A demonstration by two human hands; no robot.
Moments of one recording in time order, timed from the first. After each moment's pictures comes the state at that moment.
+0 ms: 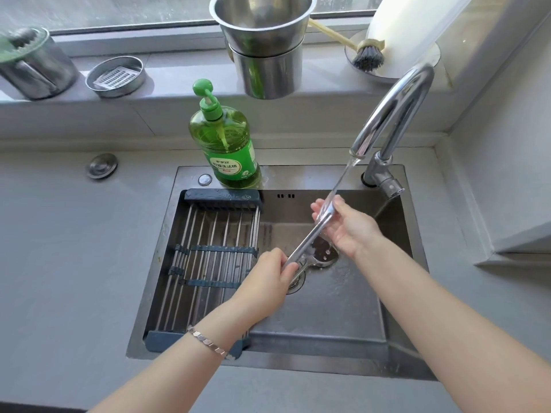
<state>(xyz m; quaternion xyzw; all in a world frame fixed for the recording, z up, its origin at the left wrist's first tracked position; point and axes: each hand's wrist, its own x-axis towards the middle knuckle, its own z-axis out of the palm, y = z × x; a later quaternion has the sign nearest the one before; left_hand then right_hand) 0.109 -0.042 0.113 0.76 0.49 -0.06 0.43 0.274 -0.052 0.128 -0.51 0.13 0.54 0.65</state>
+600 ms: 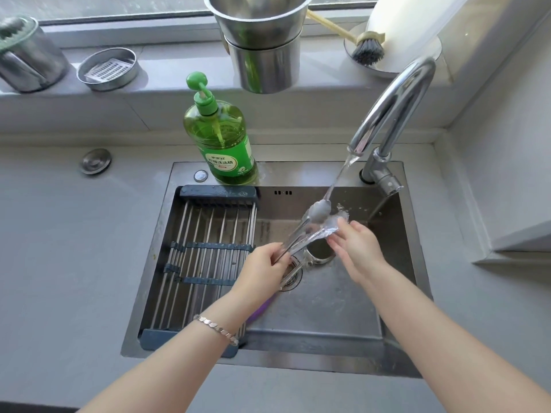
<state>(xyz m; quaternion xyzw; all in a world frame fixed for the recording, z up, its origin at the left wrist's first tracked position) 0.115 -0.034 0.099 0.70 0.51 0.06 0.50 0.275 -0.081 0.086 -0.65 0.05 0.50 0.57</state>
